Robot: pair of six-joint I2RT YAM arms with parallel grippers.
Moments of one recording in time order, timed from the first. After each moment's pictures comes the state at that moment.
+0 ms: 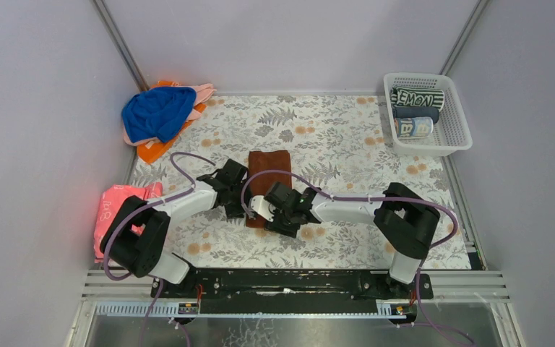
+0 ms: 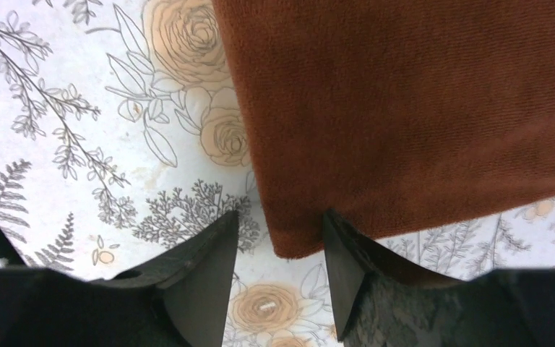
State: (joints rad) left arm -0.50 1.48 0.74 -0.43 0.08 -0.81; right arm 1.06 1.75 1.05 -0.42 -0.04 -0.34
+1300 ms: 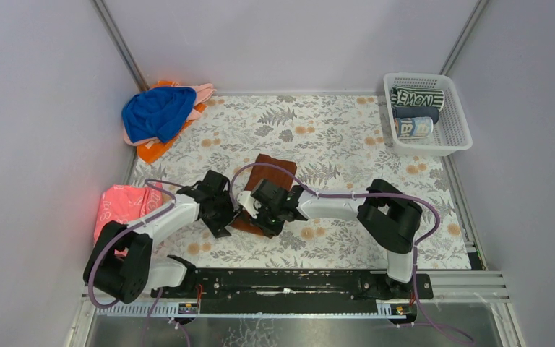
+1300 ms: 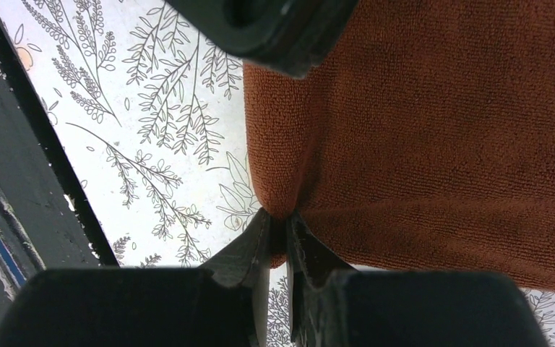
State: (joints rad) left arm -0.39 1.28 0.58 -0.57 0.14 -1.08; right arm 1.08 1.89 1.19 -0.37 -0.23 -0.13
